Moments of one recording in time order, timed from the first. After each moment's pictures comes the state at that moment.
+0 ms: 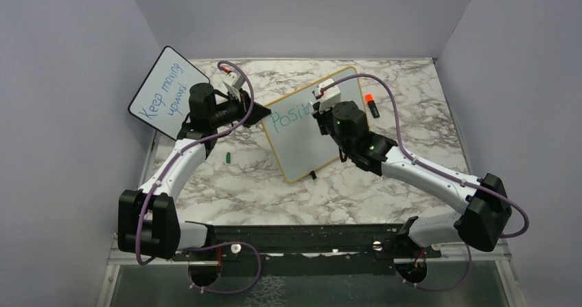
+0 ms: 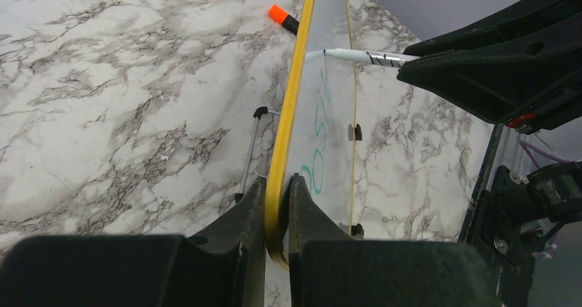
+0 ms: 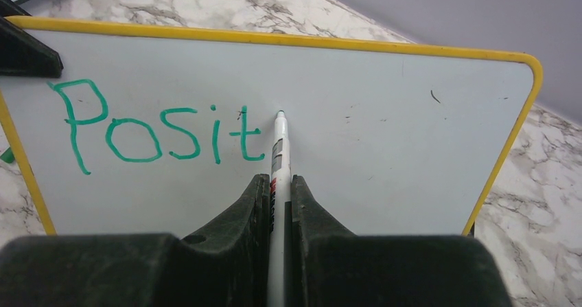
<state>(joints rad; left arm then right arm) -0.17 1.30 0.89 0.19 0.80 -0.21 0.83 1.34 1.03 0.07 0.42 -0.10</state>
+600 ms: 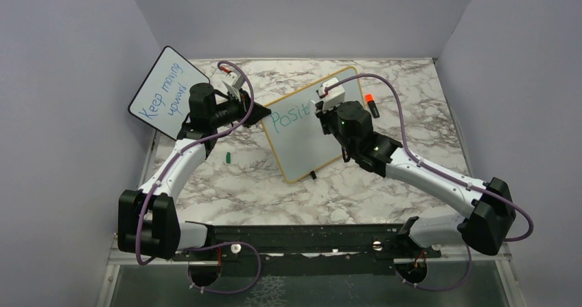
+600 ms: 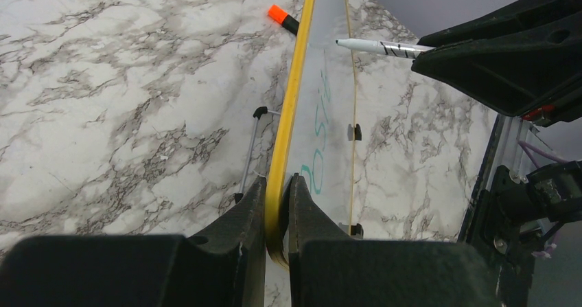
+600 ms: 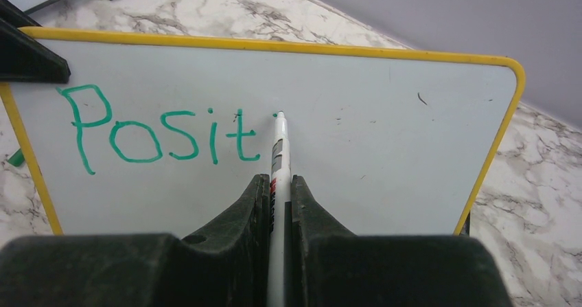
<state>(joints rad) -0.17 1.30 0.89 0.19 0.80 -0.21 0.83 1.32 1.03 0.06 0.41 -0.10</state>
